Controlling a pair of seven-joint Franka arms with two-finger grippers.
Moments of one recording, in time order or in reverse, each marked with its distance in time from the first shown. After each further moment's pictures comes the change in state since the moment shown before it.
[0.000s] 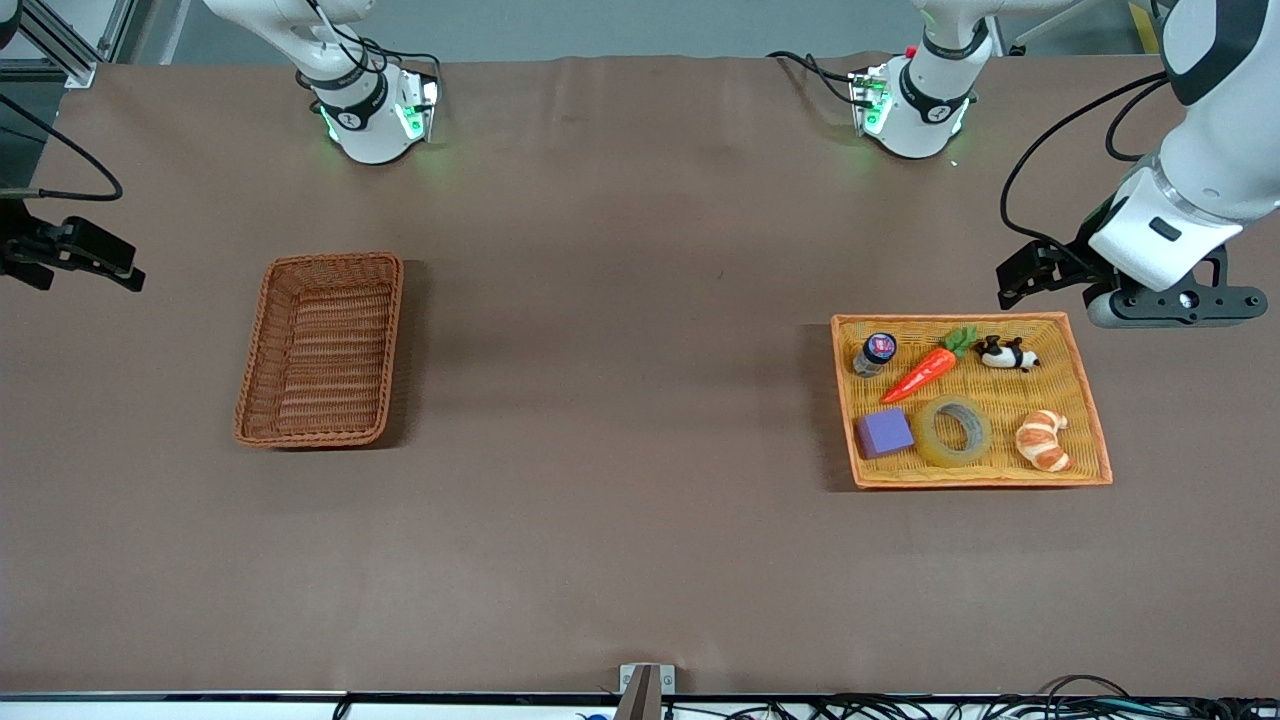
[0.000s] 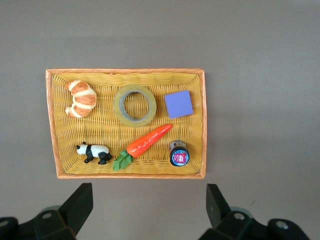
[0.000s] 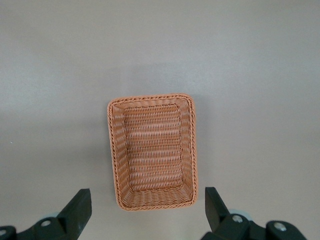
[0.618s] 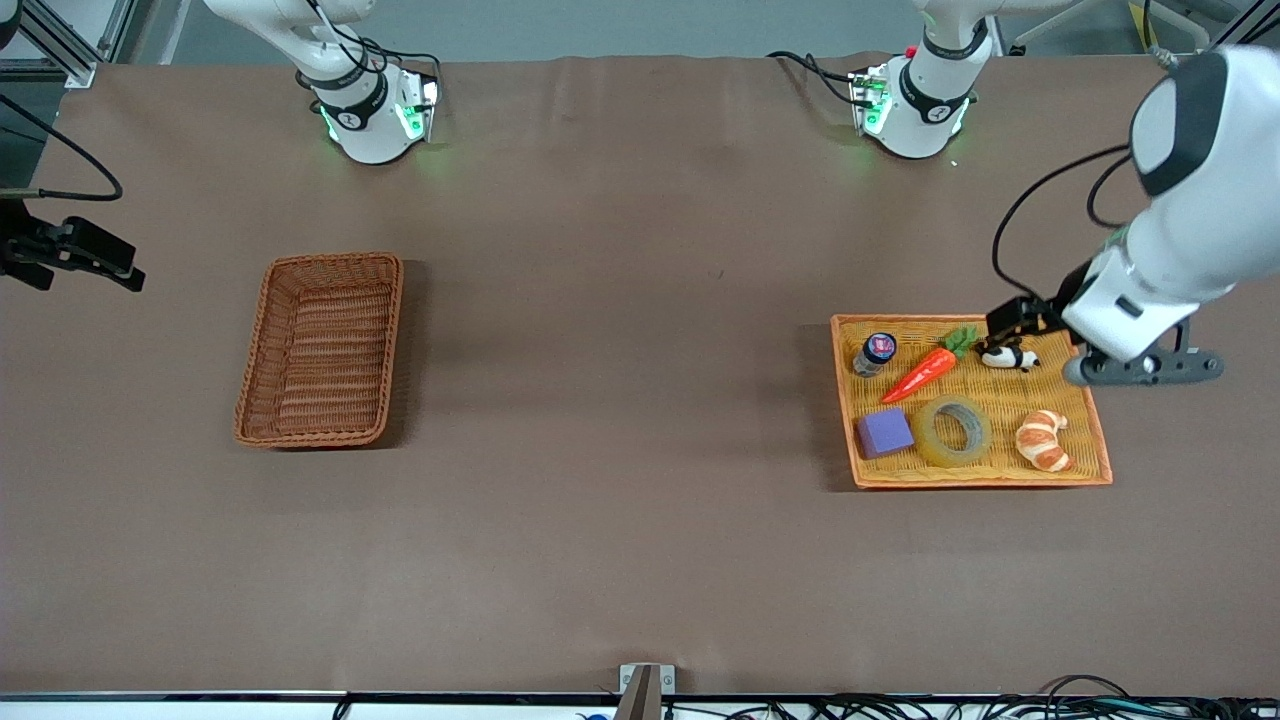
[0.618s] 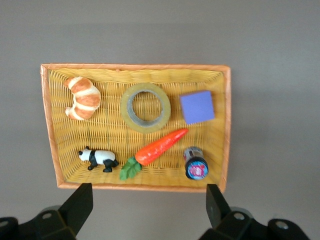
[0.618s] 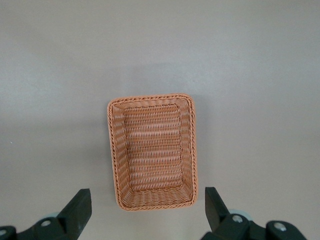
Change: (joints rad) left arm 0.027 0.151 0.006 -0.007 0.049 0.071 0.005; right arm 0.000 0.000 0.000 0.000 0.000 0.001 -0.001
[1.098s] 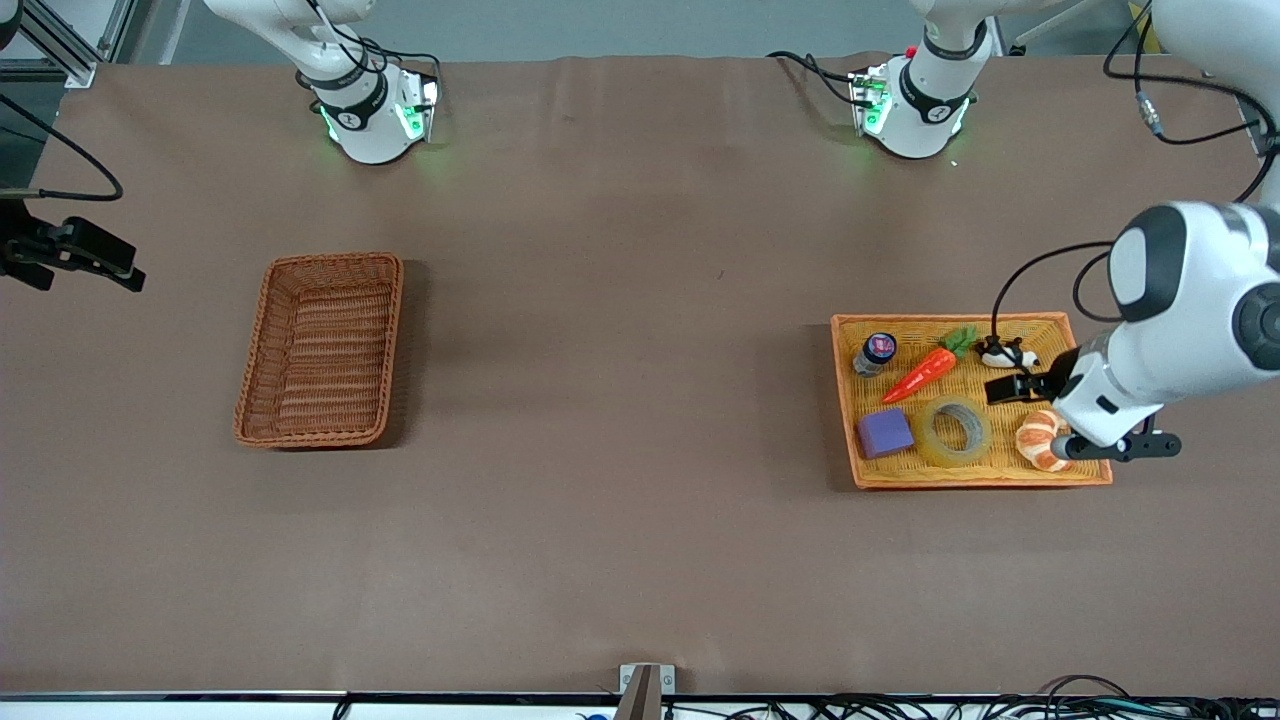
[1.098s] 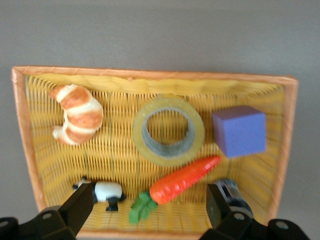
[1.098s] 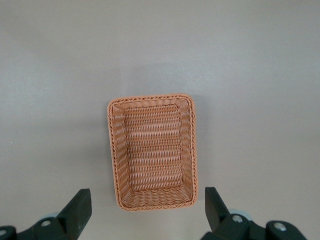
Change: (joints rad) left arm 0.097 0.206 0.002 -0.056 0.004 0.216 0.068; right arm 0.000 0.000 0.000 0.000 0.000 0.001 0.000
